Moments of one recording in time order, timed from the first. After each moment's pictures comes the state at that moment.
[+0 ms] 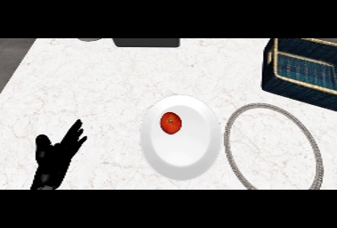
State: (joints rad) left arm 0.11 0.22 -0.01 -1.48 0.07 0.01 0.25; right arm -0.99 -0.65 -0.49 -0.62 0.75 -0.23 0.35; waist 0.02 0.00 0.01
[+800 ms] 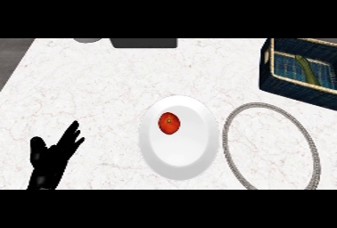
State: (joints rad) left arm 0.13 0.22 0.01 -1.49 0.08 -0.01 0.24; right arm -0.98 -0.80 -0.59 -0.58 0.63 -0.24 0.23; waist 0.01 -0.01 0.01
